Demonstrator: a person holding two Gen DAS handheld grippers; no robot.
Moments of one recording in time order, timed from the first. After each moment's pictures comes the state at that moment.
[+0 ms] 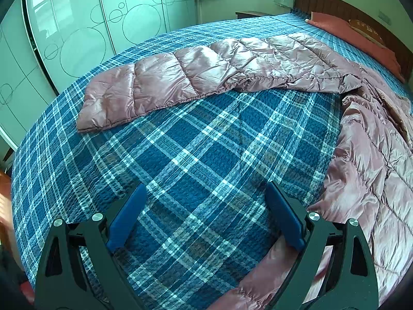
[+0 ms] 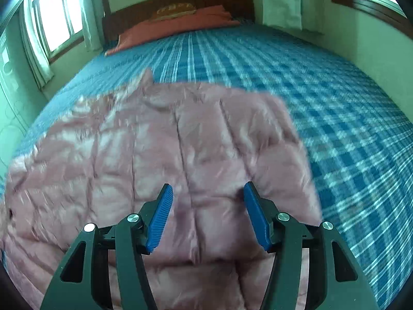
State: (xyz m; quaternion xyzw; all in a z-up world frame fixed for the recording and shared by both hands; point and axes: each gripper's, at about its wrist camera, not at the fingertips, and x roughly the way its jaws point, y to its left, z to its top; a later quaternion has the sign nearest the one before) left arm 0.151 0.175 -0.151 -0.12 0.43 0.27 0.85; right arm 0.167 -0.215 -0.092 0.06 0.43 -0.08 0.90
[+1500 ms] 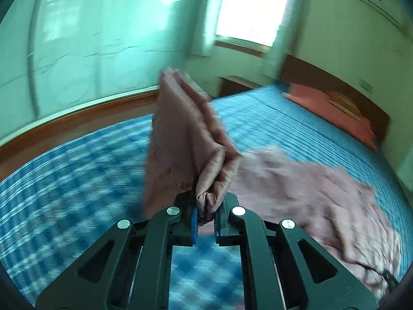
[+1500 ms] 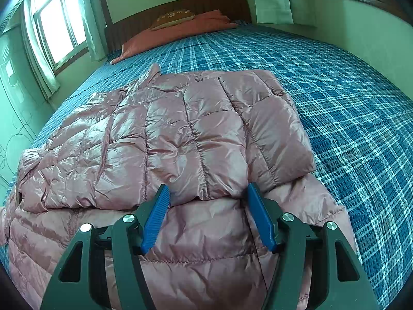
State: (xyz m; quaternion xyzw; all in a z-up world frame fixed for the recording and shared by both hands) left arm 0.200 0.276 -0.042 -0.16 0.26 0.22 0.93; right arm 0.102 -0.210 -0.094 0.11 0.39 -0.07 0.91
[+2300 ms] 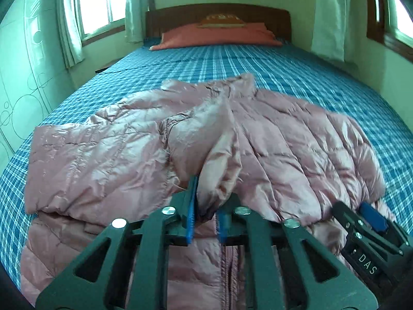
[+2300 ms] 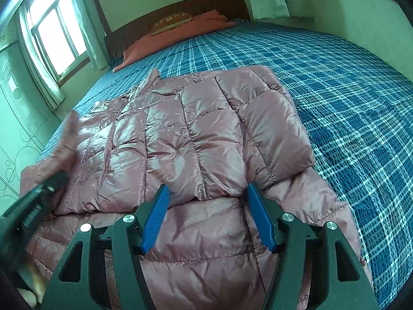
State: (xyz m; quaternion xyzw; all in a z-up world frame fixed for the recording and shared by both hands) left arm 0.309 -0.051 -0.113 0.05 0.36 -0.02 0.93; right arm 0.099 -0.225 -0.096 0.15 0.39 -0.05 0.91
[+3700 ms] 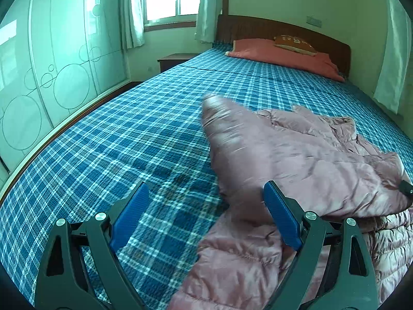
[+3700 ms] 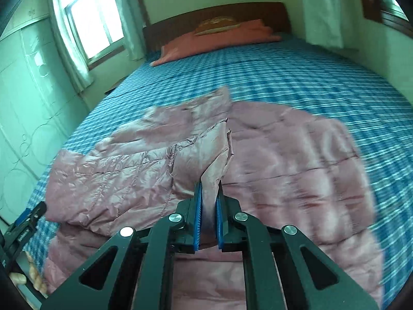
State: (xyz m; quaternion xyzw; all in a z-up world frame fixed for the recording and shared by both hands) left arm 0.303 0.151 -0.082 -0.03 0.34 0.10 0.93; right arm 0.147 -0.153 -0.037 0.09 0.38 0.01 0.92
